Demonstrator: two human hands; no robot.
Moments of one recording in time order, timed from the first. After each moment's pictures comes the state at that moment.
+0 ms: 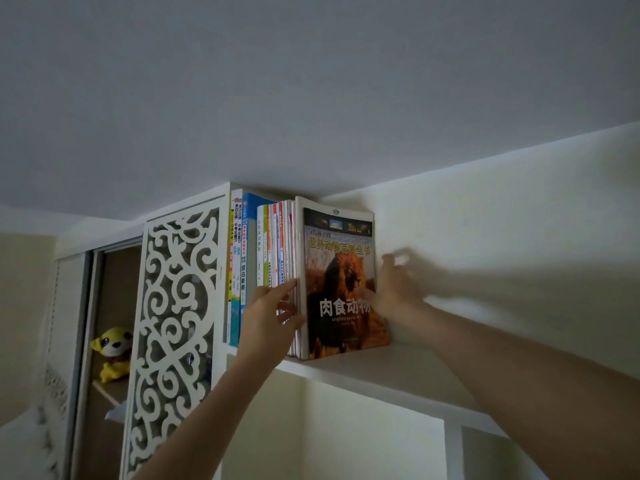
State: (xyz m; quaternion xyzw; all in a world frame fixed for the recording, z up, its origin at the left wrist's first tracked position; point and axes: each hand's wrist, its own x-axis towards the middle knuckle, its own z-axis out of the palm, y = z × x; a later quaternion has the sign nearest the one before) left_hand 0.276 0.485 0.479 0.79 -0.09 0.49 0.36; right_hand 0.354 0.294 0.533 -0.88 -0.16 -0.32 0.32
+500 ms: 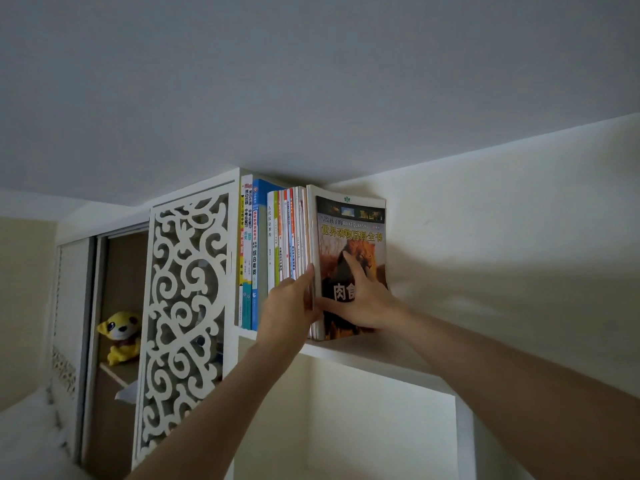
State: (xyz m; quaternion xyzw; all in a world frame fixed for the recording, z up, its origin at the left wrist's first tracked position) left_hand 0.271 0.479 0.476 0.85 -0.07 0.47 0.22; right_hand 0.348 0.334 0.504 -0.88 -0.28 -0.20 0.32
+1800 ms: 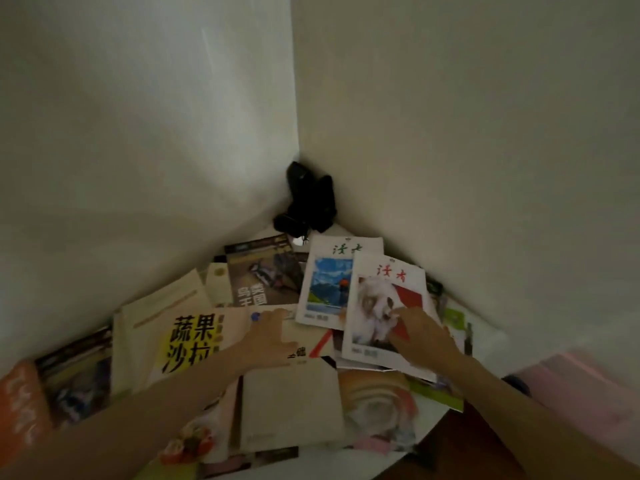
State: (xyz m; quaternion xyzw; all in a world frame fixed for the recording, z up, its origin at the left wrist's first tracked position) left_hand -0.109 -0.183 -0.056 0.75 -0.55 -0.37 0.01; right_hand -0.387 -0.260 -0.069 -0.79 0.56 0.00 0.26
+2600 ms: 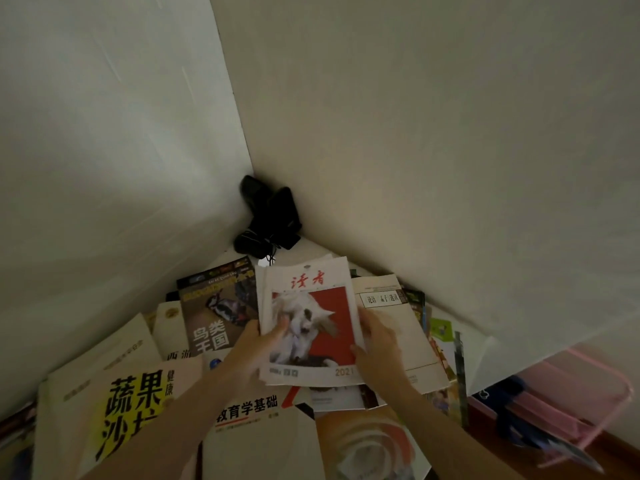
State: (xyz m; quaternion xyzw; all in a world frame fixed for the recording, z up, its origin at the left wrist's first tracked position) left_hand -0.122 -0.254 -0.107 0.74 -0.30 -0.51 0.31; right_hand -0.348 -0.280 -0.135 -0.64 0.62 -0.23 0.38
